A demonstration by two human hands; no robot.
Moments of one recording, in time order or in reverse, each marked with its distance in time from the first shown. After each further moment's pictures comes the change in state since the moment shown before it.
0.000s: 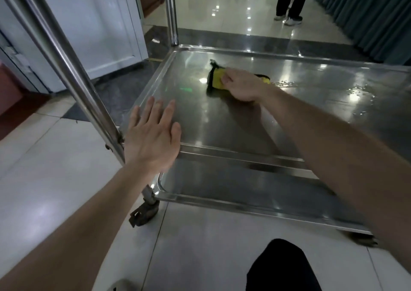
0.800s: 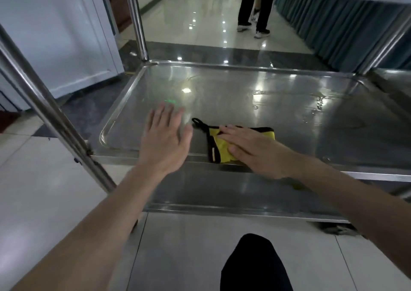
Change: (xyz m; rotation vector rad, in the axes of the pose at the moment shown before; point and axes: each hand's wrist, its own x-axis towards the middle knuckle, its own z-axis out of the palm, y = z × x) left_hand 0.006 0.091 -0.026 -0.265 0.014 0.115; right_hand -0.229 0.039 -0.003 -0.007 -0.098 -0.272
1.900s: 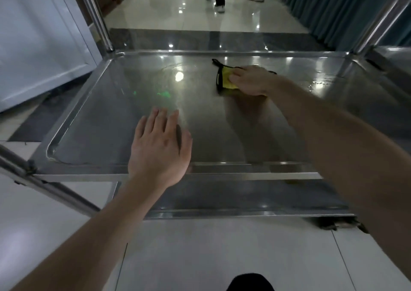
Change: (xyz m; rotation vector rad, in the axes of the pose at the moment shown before) left_hand 0.014 0.051 0.036 0.101 -0.036 -0.004; right_hand 0.142 0.186 -0.058 -0.147 -0.024 0.441
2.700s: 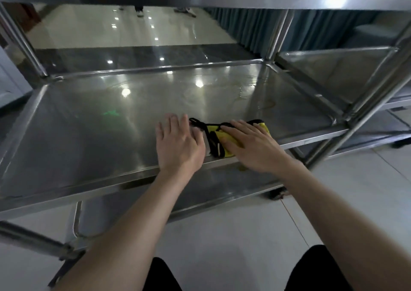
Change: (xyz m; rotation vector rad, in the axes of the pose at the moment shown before) left_hand 0.014 0.125 0.018 -0.174 -0.045 0.118; right_hand -0.277 -0.019 0.041 0.126 0.136 0.285
